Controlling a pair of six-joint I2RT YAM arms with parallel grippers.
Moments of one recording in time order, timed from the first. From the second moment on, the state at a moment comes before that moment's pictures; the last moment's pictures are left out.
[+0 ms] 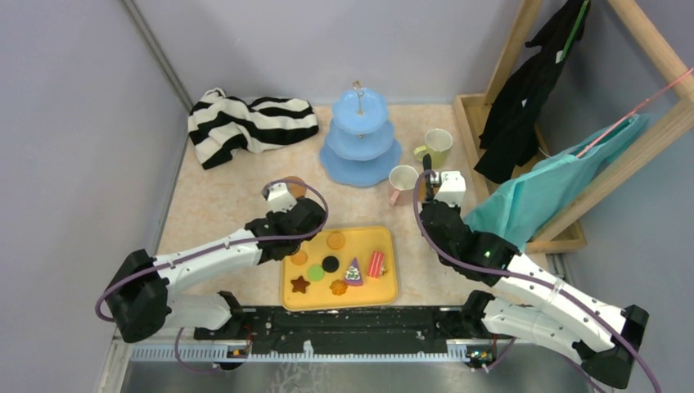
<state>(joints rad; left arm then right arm) -0.91 1.26 0.75 -0.43 -0.70 -1.11 0.92 0.77 0.75 -0.61 0.78 0.47</state>
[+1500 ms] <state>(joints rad) -0.66 1.50 0.80 -0.52 -0.65 -1.66 0.94 0.82 0.75 -0.59 0.76 0.46</state>
